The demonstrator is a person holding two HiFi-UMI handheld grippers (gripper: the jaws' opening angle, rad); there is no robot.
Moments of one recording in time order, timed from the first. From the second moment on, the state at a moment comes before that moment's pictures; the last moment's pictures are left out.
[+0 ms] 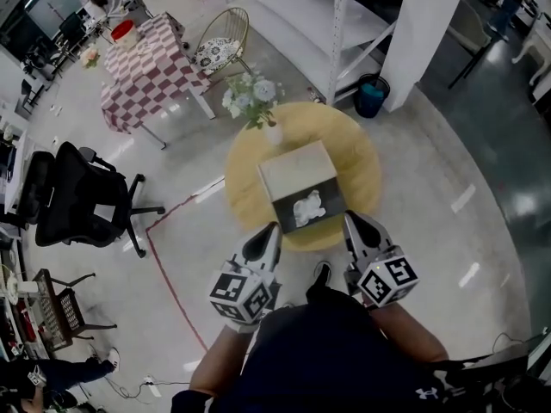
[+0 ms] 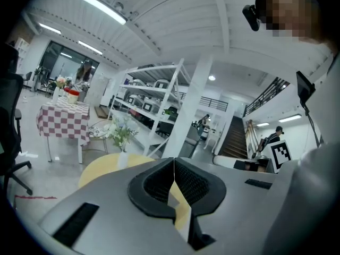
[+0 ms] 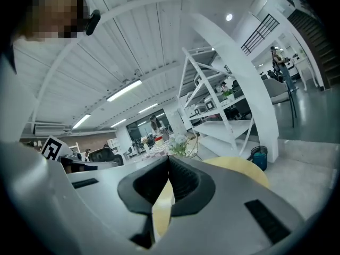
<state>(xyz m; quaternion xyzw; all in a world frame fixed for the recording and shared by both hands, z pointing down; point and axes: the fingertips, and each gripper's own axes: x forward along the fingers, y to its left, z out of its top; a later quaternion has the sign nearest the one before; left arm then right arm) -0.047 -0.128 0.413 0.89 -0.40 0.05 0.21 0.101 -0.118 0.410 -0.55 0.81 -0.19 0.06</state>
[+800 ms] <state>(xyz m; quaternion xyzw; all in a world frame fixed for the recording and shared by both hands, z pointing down) -0.034 -0.178 0.453 0.89 -0.40 0.10 0.21 0.118 -0.162 0.442 -0.55 0.81 -0.21 0.03</state>
